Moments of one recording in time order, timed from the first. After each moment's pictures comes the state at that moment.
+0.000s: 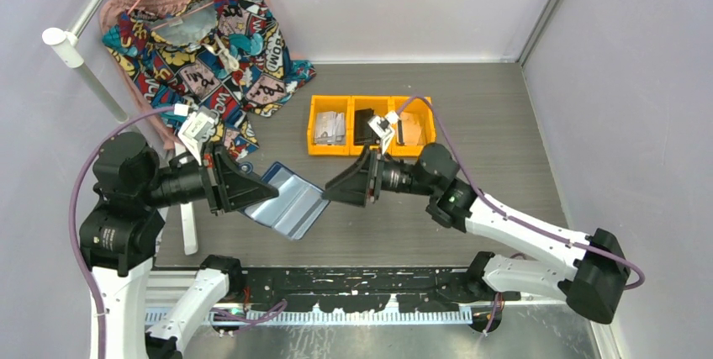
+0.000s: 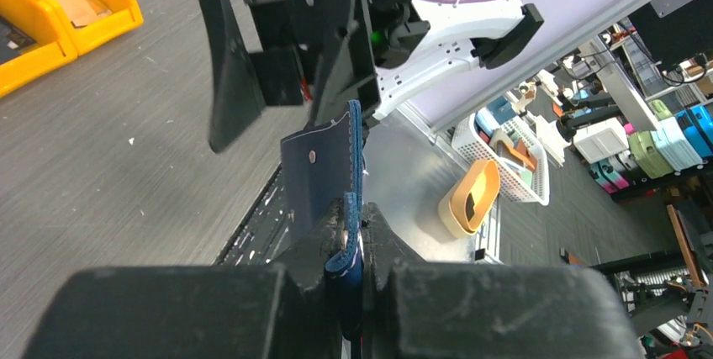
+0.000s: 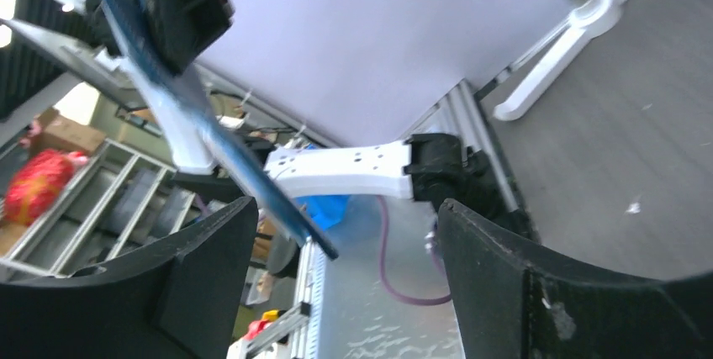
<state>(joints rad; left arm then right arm) -0.16 0.74 1.40 -0.90 1.11 -0.43 0.88 1.09 0.79 0.44 -0.56 0.96</state>
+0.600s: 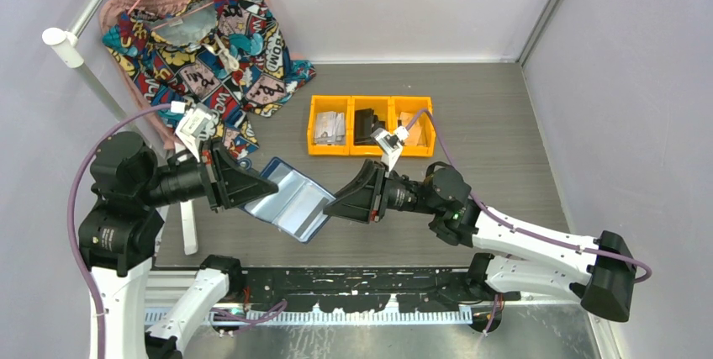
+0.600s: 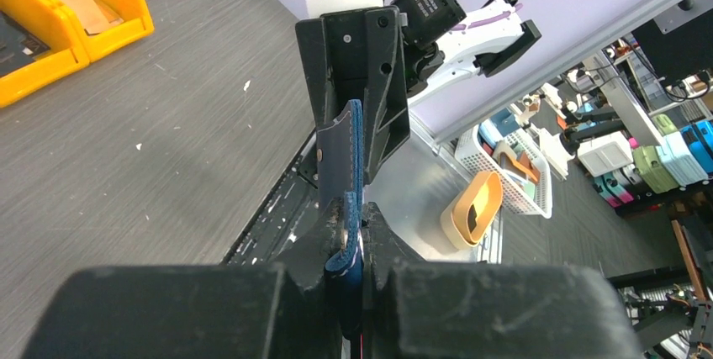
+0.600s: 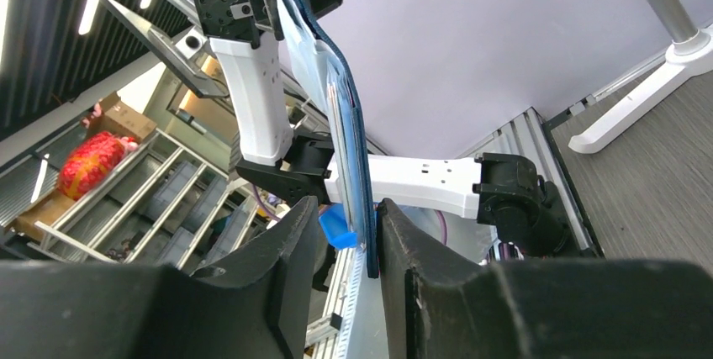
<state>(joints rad) -0.16 0.74 1.41 -0.86 1.08 -0.47 1.05 0.99 0.68 0.64 -0.45 1.02</state>
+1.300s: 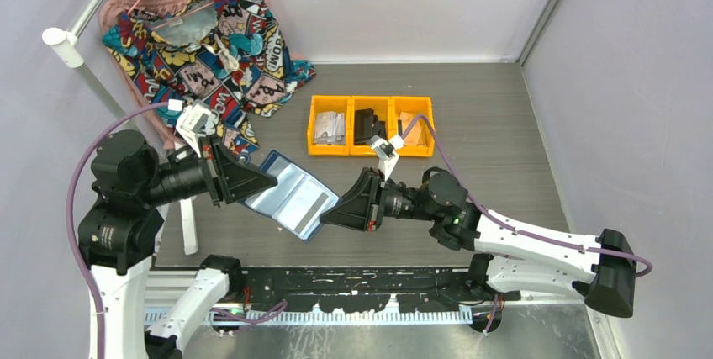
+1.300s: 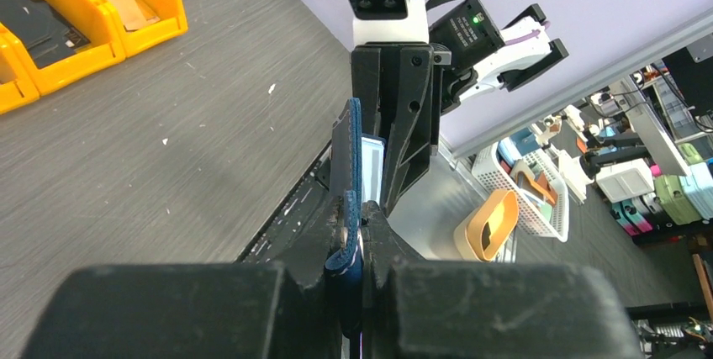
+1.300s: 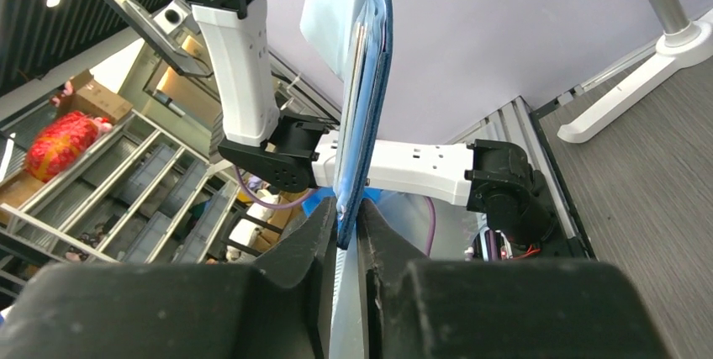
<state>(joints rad) -0.16 0.75 1.42 -0.89 1.00 -0.47 1.12 0.97 0.68 0.59 -0.40 0.94</state>
